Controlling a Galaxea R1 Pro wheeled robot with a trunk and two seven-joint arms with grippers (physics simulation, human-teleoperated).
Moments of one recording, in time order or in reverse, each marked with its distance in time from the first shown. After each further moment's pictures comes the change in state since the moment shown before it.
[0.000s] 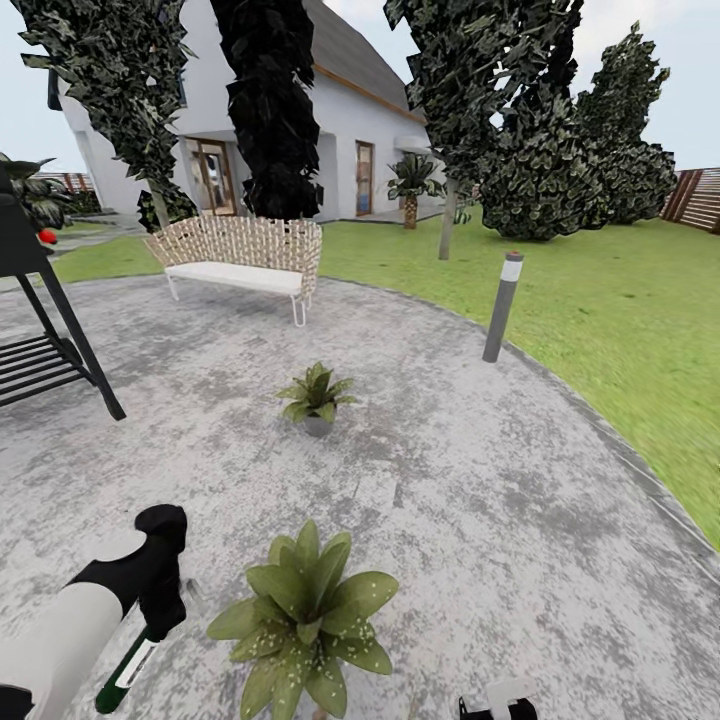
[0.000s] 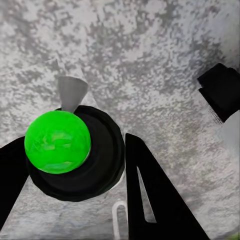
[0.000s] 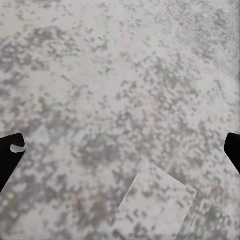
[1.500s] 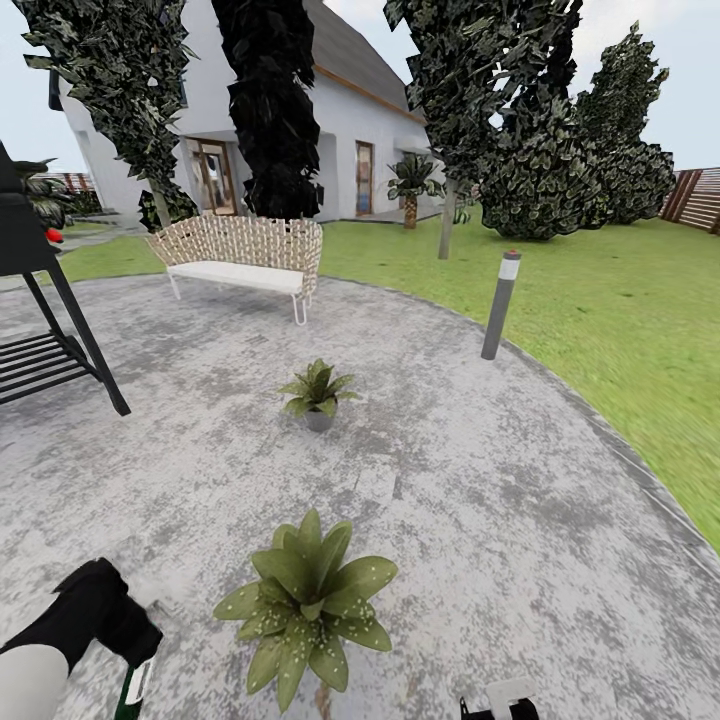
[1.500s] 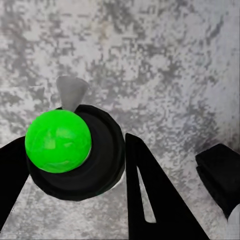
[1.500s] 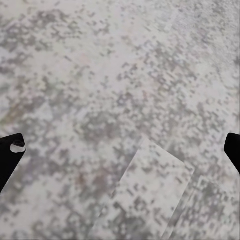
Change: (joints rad) left arm 0.147 0.036 0.474 0.031 0.250 -0.222 0.374; right arm 0.000 -0.004 0.002 0.001 0.004 -0.002 0.000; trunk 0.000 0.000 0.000
